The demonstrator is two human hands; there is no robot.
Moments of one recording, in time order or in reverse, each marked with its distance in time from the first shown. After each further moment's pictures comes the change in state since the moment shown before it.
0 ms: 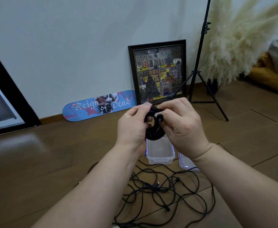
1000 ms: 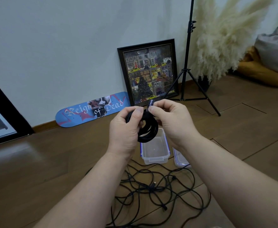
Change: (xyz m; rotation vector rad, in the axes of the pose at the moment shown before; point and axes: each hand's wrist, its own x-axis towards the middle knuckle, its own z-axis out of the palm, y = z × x) left_hand -0.003 -0.013 0.001 0.168 -0.120 0.231; right_hand 0.019 -0.006 -0.010 0.916 -0.015 1.138
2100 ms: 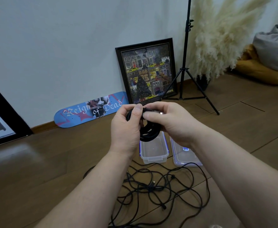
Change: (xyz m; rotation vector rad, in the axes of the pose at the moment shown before) left_hand 0.003 -0.009 0.010 0.043 0.006 0.069; right_hand 0.001 -0.009 -0.021 -0.122 -0.330 0.107
